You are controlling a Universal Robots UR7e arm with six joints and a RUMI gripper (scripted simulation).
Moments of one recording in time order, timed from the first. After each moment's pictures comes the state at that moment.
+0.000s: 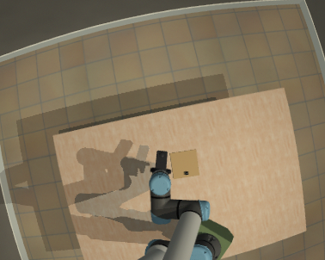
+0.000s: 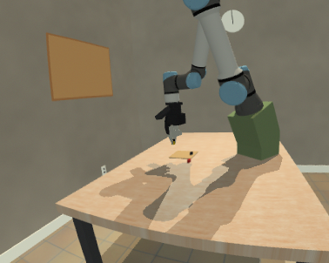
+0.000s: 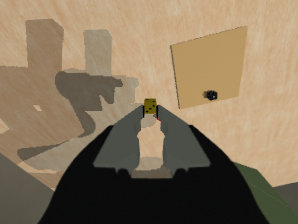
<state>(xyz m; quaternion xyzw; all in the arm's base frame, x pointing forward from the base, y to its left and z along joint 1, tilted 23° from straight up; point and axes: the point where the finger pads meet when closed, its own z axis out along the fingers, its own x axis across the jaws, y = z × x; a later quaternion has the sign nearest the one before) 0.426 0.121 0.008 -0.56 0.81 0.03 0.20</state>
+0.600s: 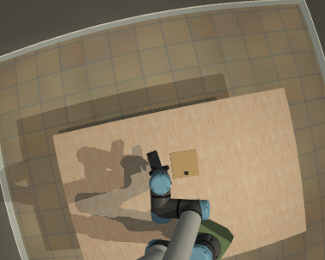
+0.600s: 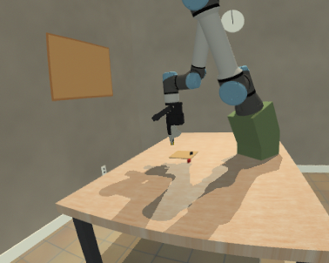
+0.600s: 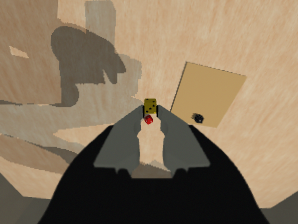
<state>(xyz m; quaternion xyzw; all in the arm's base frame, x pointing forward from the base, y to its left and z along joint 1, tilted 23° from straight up) 0.429 0.127 0.009 -0.72 0.66 -0.01 0.20</state>
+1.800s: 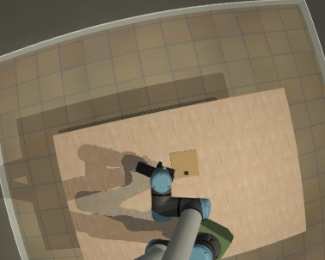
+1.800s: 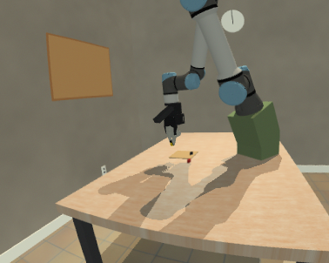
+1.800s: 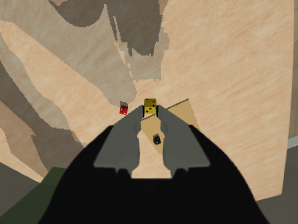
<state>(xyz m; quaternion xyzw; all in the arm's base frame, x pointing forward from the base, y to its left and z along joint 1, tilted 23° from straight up) 0.428 0.135 0.009 -0.94 0.29 -0.10 0.17</state>
